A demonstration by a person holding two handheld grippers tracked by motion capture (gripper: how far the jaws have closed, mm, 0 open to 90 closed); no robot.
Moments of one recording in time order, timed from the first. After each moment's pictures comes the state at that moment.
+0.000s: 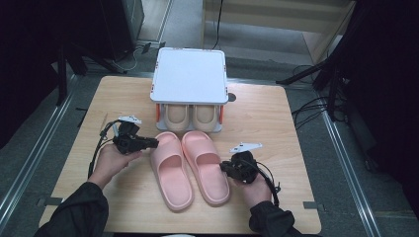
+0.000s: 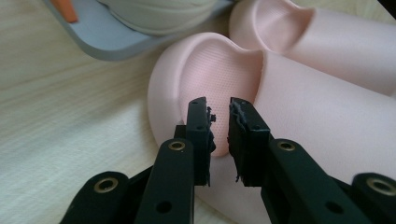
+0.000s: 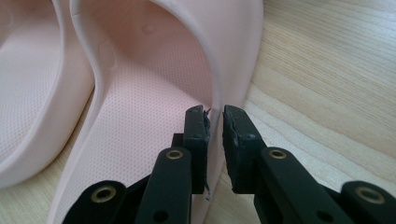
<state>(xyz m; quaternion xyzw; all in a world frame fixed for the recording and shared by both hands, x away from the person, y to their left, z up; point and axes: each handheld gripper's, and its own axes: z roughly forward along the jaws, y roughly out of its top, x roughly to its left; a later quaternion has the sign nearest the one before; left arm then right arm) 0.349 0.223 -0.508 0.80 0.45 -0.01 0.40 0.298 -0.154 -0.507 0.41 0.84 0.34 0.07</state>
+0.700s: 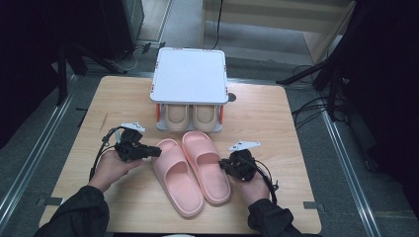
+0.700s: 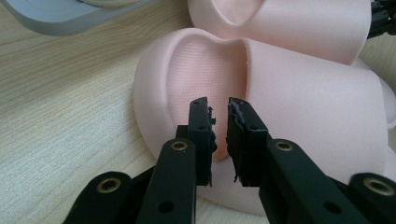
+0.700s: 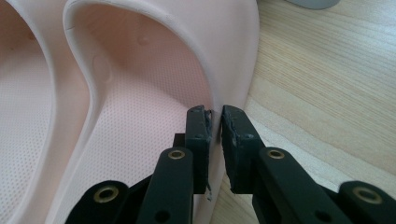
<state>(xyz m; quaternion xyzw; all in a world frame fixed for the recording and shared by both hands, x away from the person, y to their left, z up) 0.331 0.214 -0.507 0.81 0.43 -0.03 0.39 0.303 -0.151 -0.508 0.41 0.84 0.34 0.08</state>
